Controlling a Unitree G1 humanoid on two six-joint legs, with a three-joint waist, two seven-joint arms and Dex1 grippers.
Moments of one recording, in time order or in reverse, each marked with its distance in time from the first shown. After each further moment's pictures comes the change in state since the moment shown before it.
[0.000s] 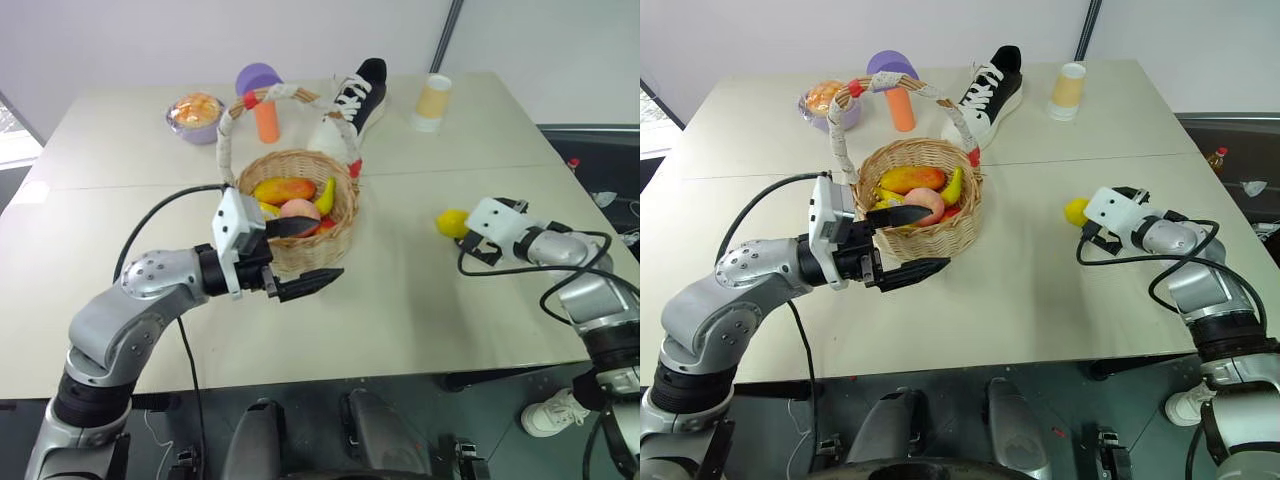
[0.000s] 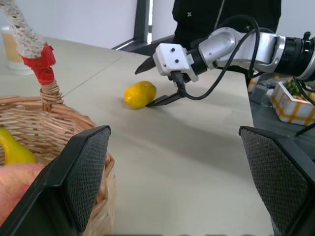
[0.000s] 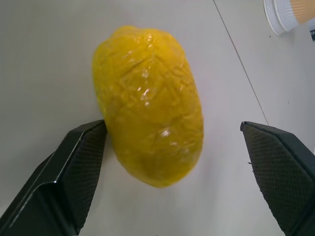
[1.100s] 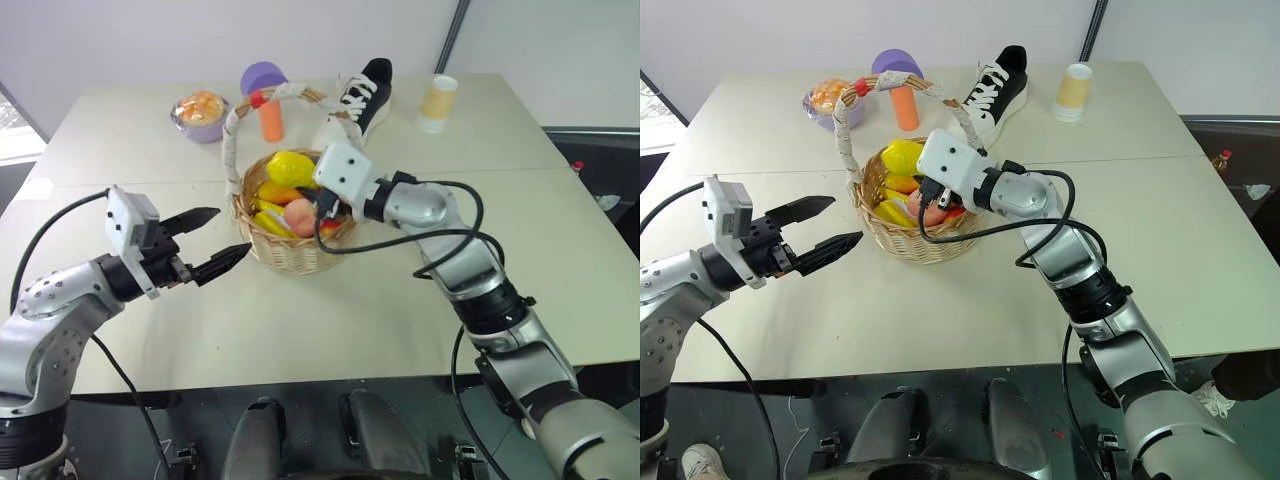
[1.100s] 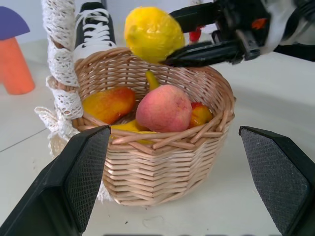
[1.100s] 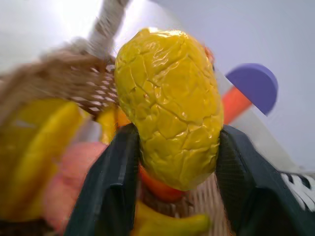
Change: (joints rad) left arm 0.233 0.121 0.345 0.078 -0.019 -0.077 -0.006; right arm -0.349 0.503 0.221 -0.306 0.105 0.247 -0.022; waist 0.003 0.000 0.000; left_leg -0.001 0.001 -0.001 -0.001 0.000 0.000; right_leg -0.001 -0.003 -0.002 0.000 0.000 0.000
